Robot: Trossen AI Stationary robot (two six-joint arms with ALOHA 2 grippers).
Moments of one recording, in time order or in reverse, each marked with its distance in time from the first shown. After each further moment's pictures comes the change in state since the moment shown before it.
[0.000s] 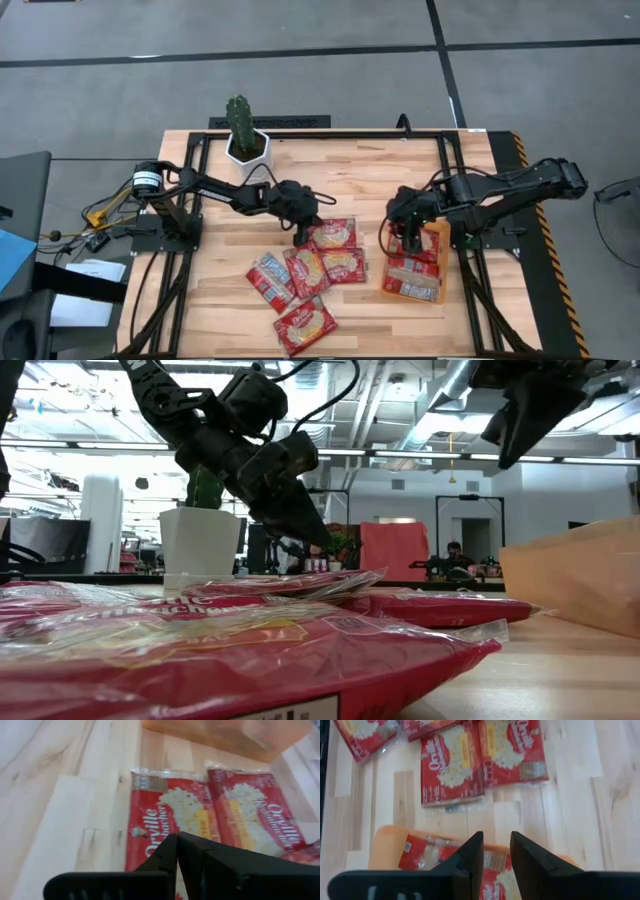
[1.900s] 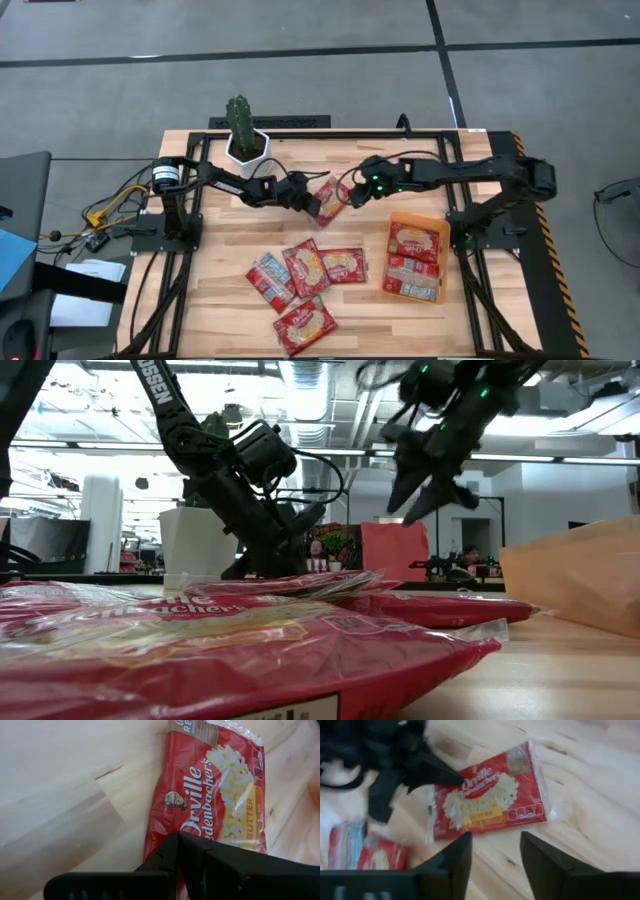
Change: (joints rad) left arm 0.133 0.169 0.006 -0.146 -0.256 -0.776; right arm -0.344 0.319 -0.002 0.454 0.070 0.557
